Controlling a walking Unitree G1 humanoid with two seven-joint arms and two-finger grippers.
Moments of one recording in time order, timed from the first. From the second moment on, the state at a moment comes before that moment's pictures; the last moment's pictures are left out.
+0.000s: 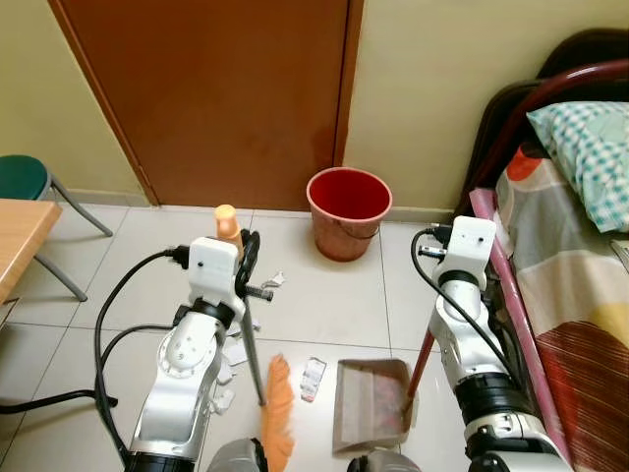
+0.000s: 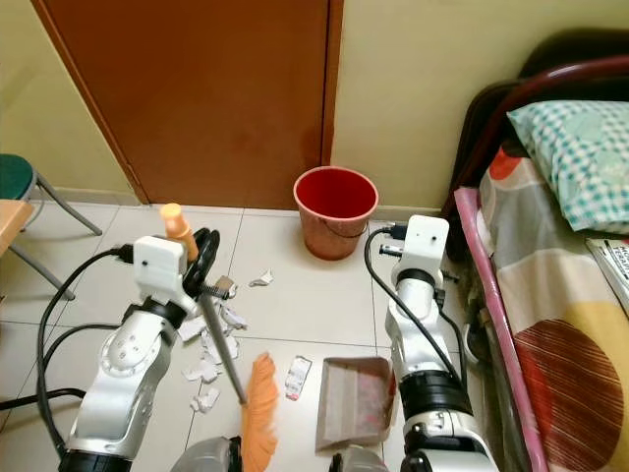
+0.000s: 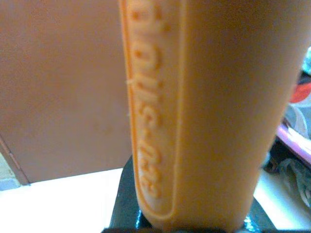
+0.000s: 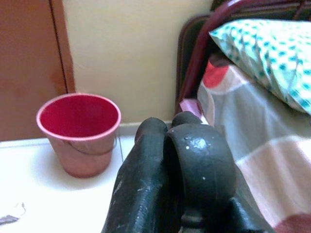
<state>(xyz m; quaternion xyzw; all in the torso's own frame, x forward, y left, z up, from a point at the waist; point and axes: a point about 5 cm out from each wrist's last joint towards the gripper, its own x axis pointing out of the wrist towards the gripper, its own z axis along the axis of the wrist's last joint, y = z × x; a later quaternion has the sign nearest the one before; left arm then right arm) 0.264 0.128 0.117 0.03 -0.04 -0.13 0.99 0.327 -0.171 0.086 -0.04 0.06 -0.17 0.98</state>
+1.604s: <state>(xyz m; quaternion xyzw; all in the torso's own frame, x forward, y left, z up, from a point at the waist) 0.307 0.100 0.138 -0.14 -0.06 -0.16 0.98 0.343 -0.185 0.087 -0.03 0.04 -0.17 0.99</state>
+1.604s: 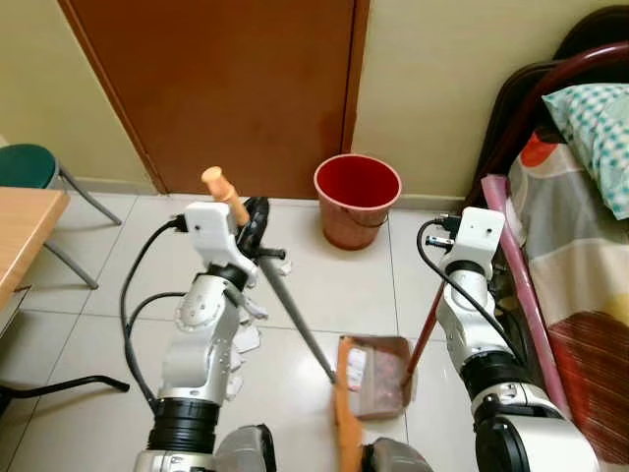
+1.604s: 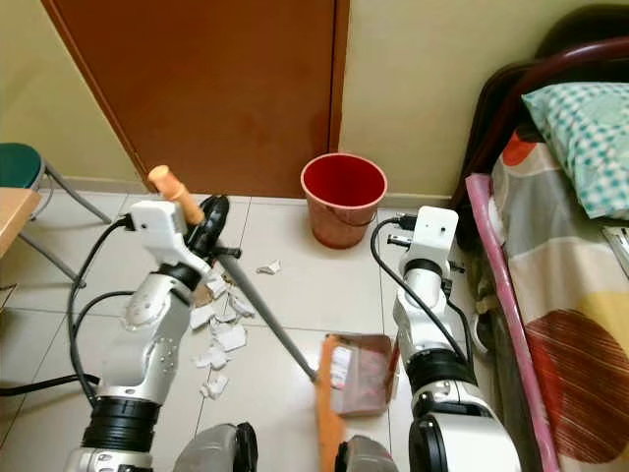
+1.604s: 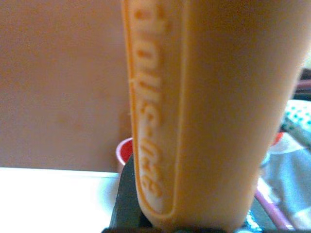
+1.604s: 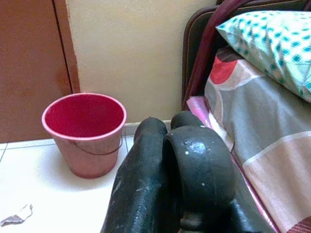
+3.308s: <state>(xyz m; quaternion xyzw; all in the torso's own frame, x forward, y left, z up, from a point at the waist) 0.272 0.150 0.102 0.01 -0.04 -0.13 0.99 0.299 -0.210 0.083 0.05 0.00 -0.15 0.99</state>
